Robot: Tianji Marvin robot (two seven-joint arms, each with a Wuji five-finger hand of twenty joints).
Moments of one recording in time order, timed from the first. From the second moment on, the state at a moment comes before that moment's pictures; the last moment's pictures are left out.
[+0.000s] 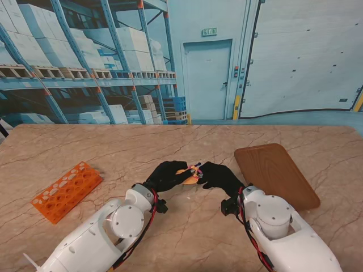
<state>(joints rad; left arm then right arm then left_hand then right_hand) 1.33 -1.21 -0.84 -1.39 0.36 -0.12 0.20 -1.53 -1.17 1.21 -1.50 0.28 0.10 0.19 0.57 -0.18 0.57 0.08 0.81 0.19 1.15 0.60 1.31 -0.06 1.37 1.08 1.24 0.10 1.68 0.87 1.10 0.19 1.84 0.91 0.66 -0.59 0.96 -0.09 0.72 -0.24 0.99 0.60 0.60 0.15 0.69 0.41 0.52 0.08 0.63 0.59 0.20 0.20 0.80 0.74</state>
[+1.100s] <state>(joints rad) 1.32 -1.21 -0.83 -1.39 0.36 -0.11 0.20 -1.54 -1.15 1.23 -1.53 0.27 0.08 0.26 0.57 -0.18 0.56 0.08 0.81 0.19 1.15 0.61 1.31 -0.06 1.38 1.08 1.24 0.10 1.68 0.87 1.10 0.19 1.84 0.91 0.68 -0.57 0.92 -0.10 0.75 -0.13 0.95 0.44 0.58 0.14 0.65 0.41 0.52 0.07 0.57 0.58 0.21 0.19 0.75 0.76</state>
